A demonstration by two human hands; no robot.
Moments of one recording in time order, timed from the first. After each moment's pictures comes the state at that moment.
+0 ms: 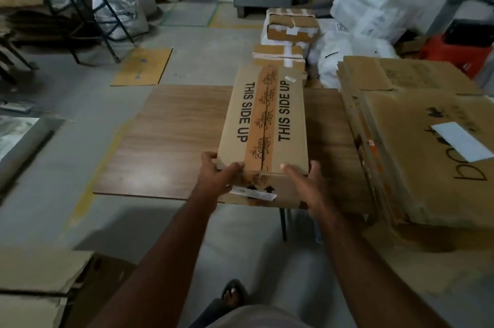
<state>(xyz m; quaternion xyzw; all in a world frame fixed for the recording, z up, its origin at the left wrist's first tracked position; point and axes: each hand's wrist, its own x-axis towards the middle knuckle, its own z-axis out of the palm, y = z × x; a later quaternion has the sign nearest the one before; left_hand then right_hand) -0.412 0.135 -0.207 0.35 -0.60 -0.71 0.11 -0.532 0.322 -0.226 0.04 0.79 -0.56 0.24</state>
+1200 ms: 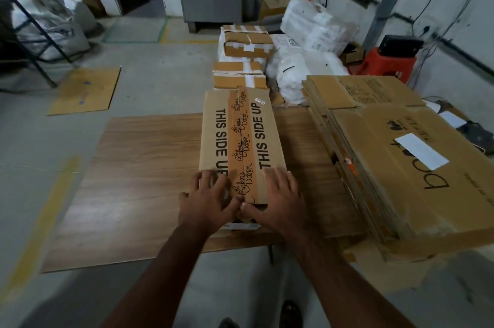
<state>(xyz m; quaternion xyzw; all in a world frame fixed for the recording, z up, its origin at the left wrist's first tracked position) -0.468 0.071 -0.206 0.16 -0.98 -0.14 0.00 -0.546 0.252 -0.209 -0.22 0.96 -0.17 0.10</state>
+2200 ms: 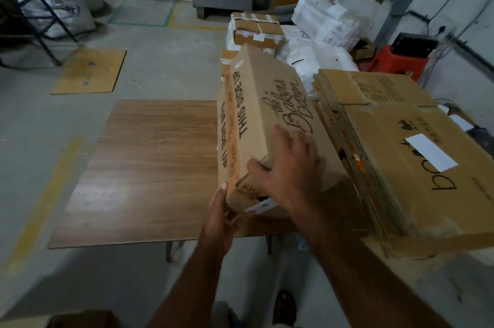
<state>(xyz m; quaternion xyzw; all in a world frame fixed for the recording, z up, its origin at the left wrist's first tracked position) -0.438 0.110 -0.248 0.34 -0.34 -0.88 0.06 -0.529 0.216 -0.117 -0.19 0.96 -0.18 -0.05</state>
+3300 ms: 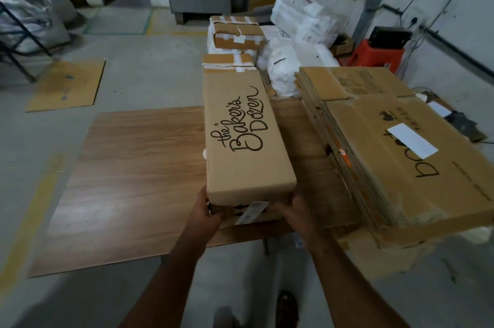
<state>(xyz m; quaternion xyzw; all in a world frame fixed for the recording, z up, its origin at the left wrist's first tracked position) -0.453 0.080 -0.268 0.26 -0.64 -0.72 0.03 -0.541 0.289 -0.229 0.05 0.79 -0.55 0.27</state>
